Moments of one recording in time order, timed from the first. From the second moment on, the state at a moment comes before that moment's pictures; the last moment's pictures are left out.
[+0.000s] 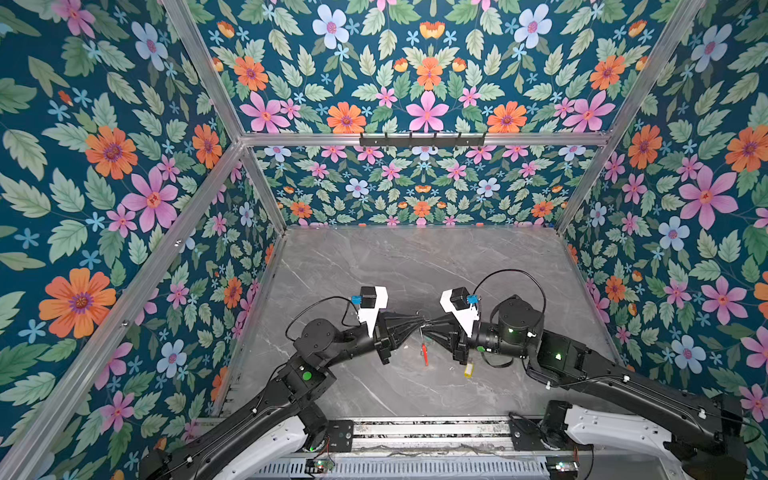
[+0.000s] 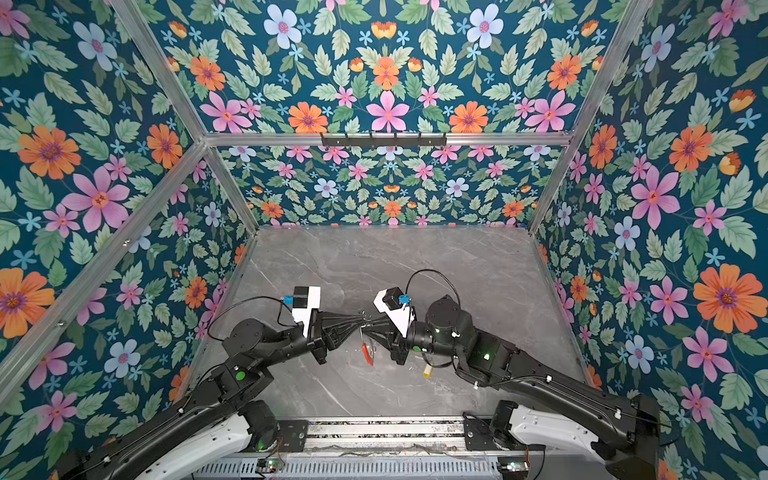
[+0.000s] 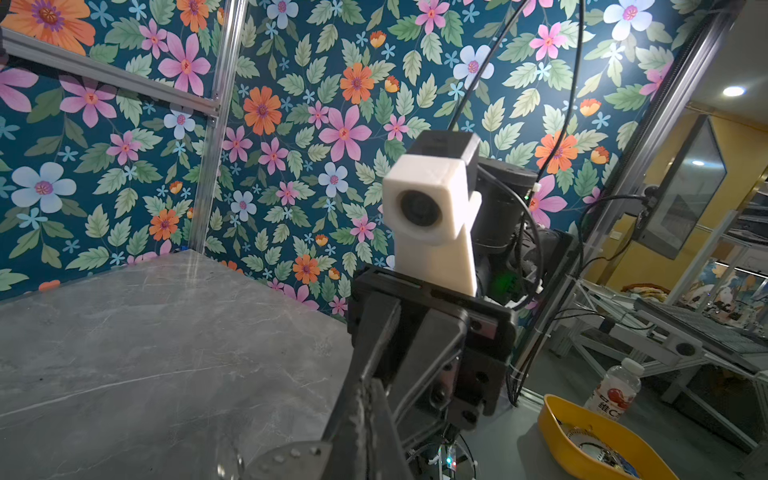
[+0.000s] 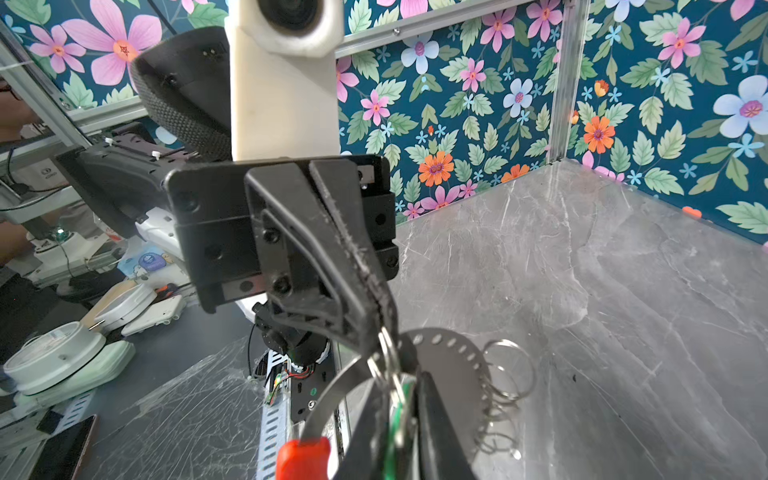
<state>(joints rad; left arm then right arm) -0.86 0.71 0.58 0.36 0.49 -0.44 1.02 0.98 0.89 -0.10 -0.28 0.16</state>
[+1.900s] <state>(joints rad) -0.73 0.88 0.46 0.85 0.66 -0.60 0.75 1.01 0.86 0.15 -0.73 0.42</state>
